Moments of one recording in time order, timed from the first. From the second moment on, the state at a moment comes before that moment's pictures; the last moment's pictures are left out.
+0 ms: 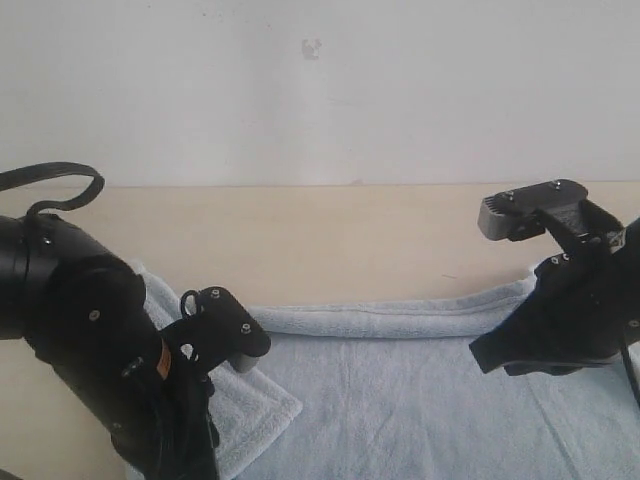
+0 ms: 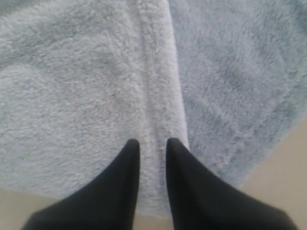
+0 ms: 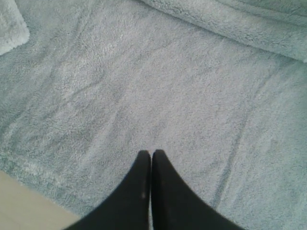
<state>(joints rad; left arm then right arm) -0.69 1.69 -0.85 -0.01 0.64 0.18 0.33 1.37 -0.78 0.29 0.67 -0.30</state>
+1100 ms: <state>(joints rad) -0.69 1.75 -0.81 0.24 1.11 -0.16 0.33 1.37 -0.78 0.36 0.61 -0.30</state>
